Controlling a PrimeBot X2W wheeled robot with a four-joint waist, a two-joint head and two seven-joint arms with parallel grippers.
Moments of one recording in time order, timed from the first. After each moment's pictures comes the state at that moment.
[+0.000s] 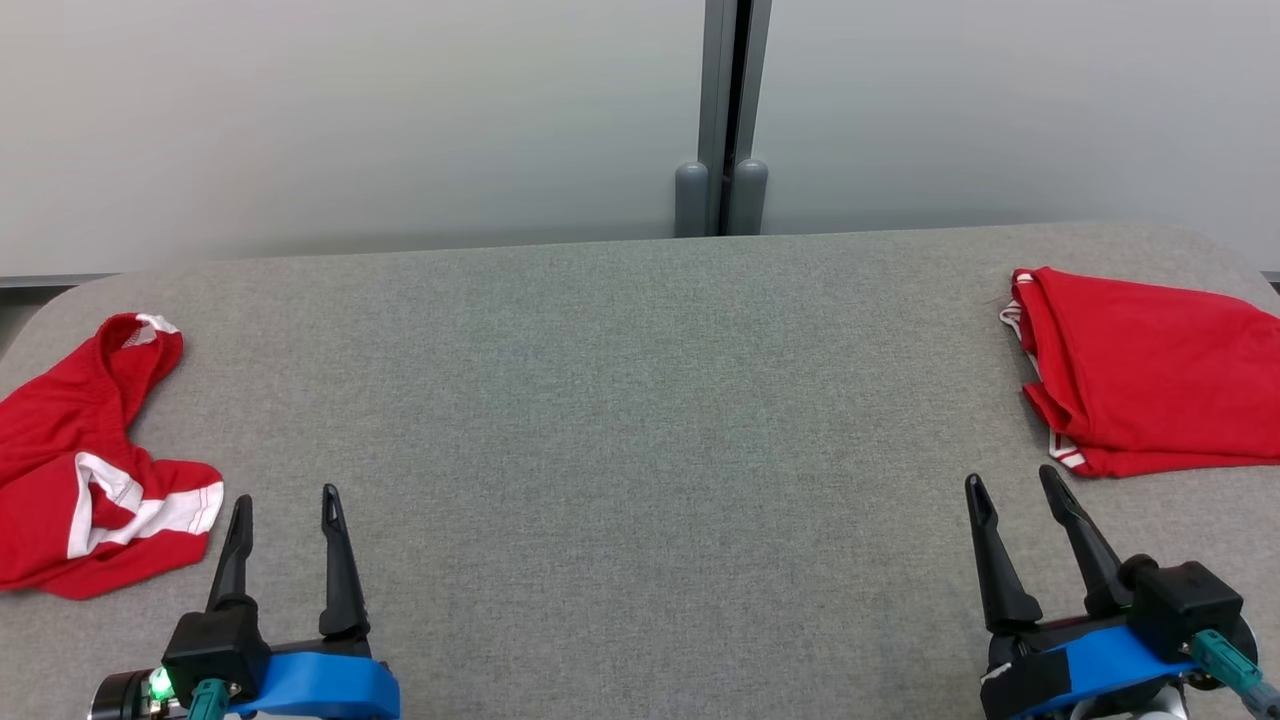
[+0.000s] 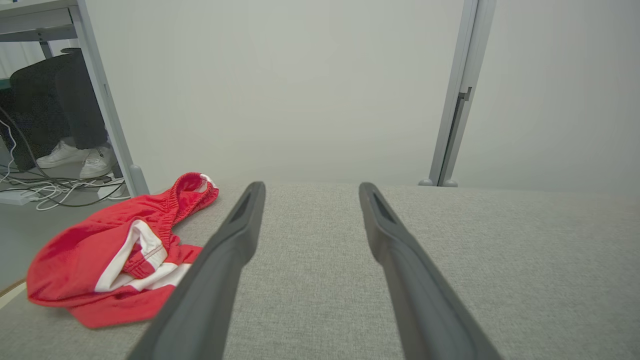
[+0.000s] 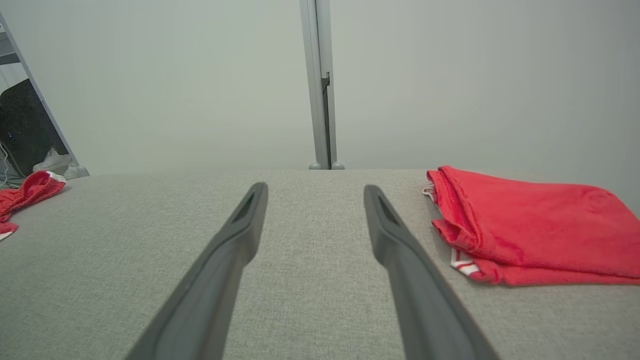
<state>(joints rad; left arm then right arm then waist) 0.00 0.05 0.02 0.21 -0.08 0.02 -0.26 -0.04 -0.10 0.03 0.19 0.19 0.13 -0.25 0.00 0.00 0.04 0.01</state>
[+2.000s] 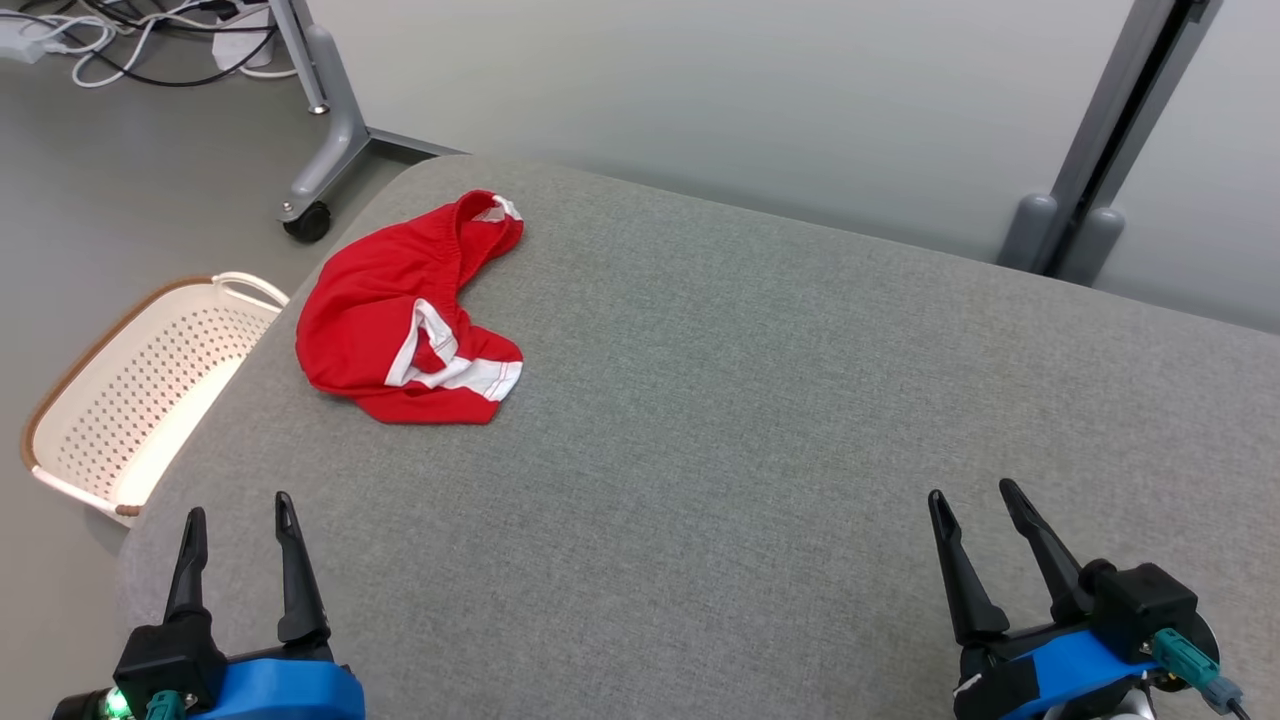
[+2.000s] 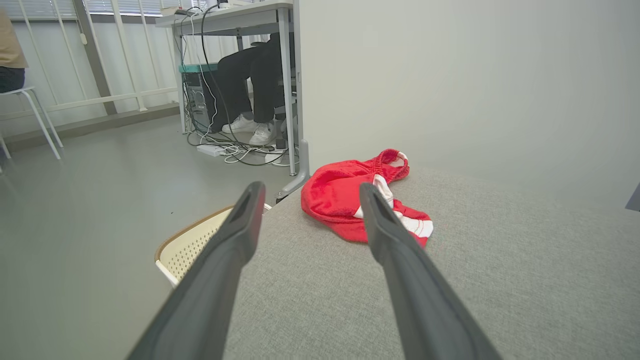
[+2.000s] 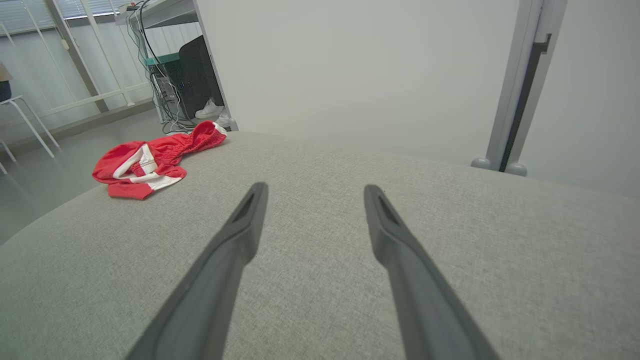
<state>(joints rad) 0.01 0.05 0.09 0.20 -0.09 0.01 -0.26 -0.05 -0.11 0.09 0.24 0.20 0.13 -0.25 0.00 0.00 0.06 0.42</state>
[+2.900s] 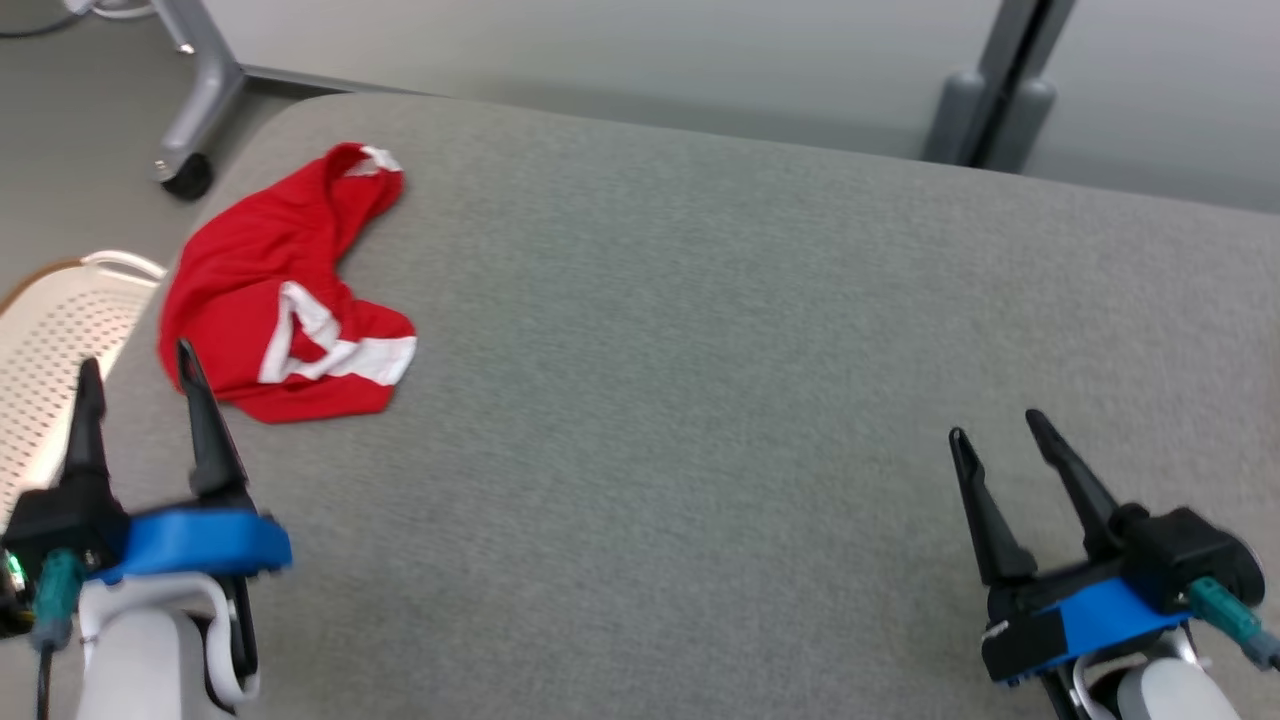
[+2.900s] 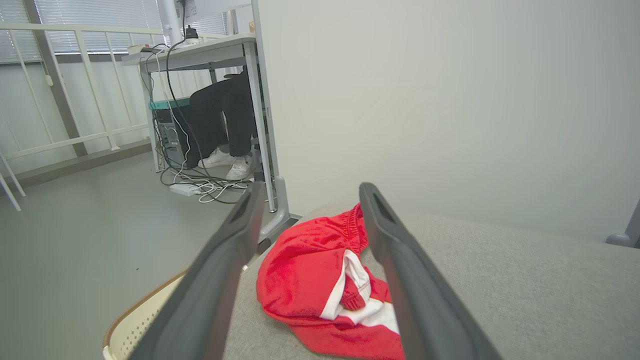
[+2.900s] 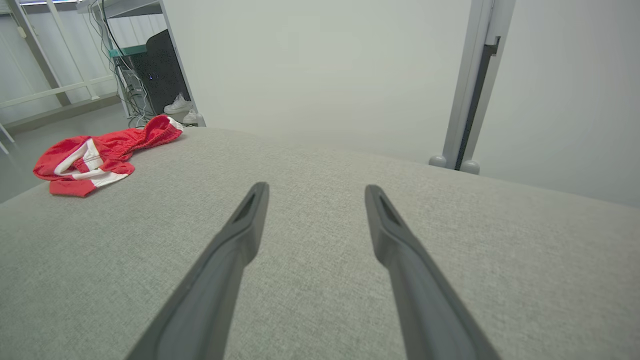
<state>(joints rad) -0.21 0.11 0.14 0.25 -0.10 0.01 -0.26 -0.10 -0.17 0.10 0.15 0.18 0.13 -0.22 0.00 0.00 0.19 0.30</state>
